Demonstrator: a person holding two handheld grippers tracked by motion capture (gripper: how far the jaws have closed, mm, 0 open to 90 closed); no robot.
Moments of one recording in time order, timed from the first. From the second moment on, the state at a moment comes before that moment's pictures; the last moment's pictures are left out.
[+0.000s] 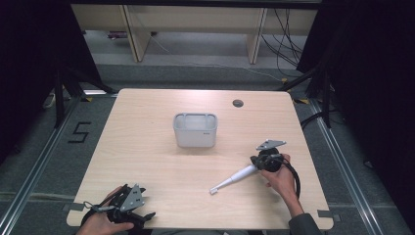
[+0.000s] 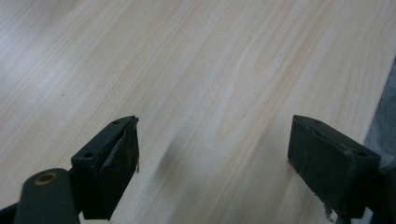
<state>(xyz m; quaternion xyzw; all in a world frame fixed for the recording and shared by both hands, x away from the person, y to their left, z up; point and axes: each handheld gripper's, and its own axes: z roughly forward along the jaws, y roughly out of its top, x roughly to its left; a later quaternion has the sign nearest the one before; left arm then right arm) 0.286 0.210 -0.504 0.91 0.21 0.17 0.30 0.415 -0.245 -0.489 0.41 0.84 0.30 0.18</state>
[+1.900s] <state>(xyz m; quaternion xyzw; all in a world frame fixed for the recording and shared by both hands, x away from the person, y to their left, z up) 0.286 0.210 -0.505 0.91 0.21 0.17 0.30 0.331 -0.269 -0.484 0.42 0.85 0.26 0.17</state>
